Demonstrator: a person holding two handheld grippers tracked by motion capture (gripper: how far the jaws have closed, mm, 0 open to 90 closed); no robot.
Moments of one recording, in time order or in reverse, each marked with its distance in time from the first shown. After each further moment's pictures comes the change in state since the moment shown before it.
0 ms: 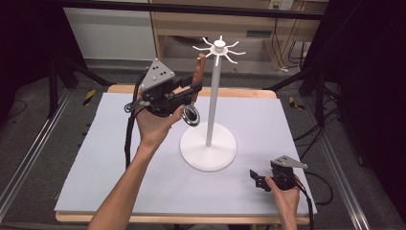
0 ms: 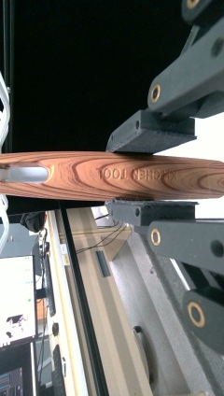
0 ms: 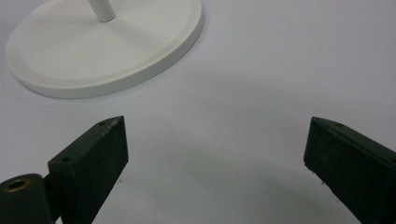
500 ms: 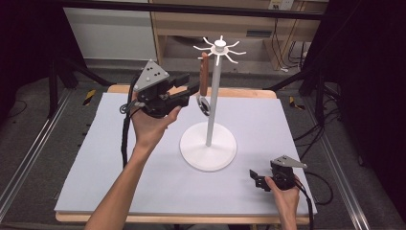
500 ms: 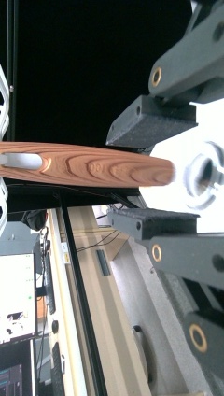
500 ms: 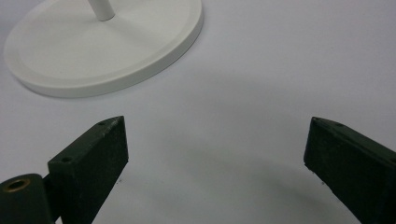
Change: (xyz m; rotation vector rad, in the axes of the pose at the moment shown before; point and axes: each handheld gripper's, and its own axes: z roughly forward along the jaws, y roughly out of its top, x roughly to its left) left arm 0.006 -0.003 -0.009 -0.006 0.014 -0.006; right arm 0.000 0.000 0.001 0.003 0.001 0.004
